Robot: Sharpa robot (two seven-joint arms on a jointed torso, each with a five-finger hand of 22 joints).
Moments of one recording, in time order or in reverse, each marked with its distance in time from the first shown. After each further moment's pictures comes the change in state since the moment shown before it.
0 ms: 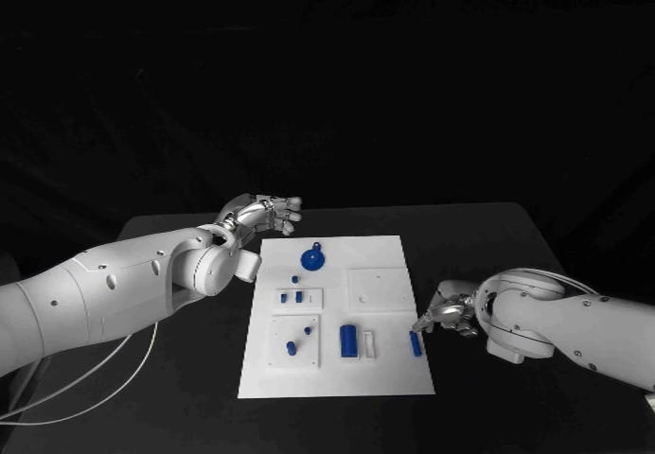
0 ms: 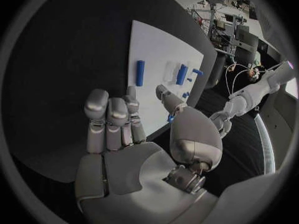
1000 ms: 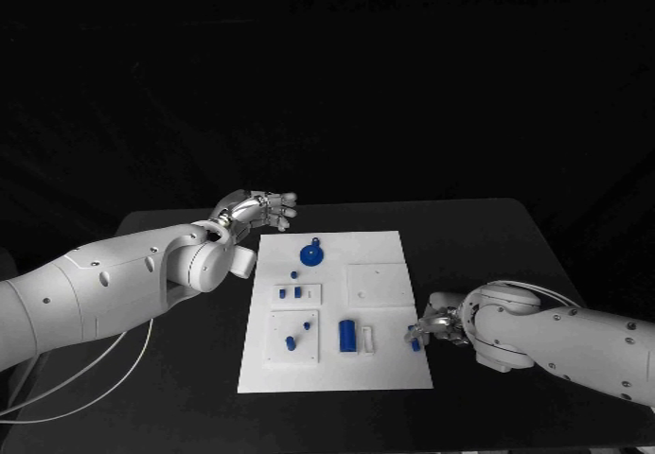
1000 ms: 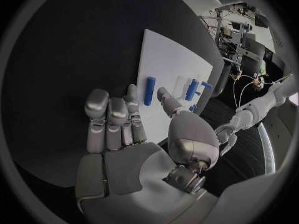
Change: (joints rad) left arm 0.000 -0.008 -0.001 0.000 0.000 0.002 -0.002; left_hand 0.000 0.000 0.000 0.000 0.000 0.000 0.000 0.000 -0.001 -0.001 -0.001 0.000 0.000 0.000 0.000 -0.004 0.001 -0.007 0.000 0.000 -0.004 0.001; right arm -0.069 0.061 -0.003 -0.059 -0.075 -0.010 -0.013; right_hand -0.063 0.106 -0.122 -0.079 0.000 0.002 -0.005 0.000 0.102 -0.003 0.004 -0.006 0.002 -0.002 0.002 -0.004 0.004 0.002 -0.015 0.004 0.000 0.001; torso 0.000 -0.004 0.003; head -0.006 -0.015
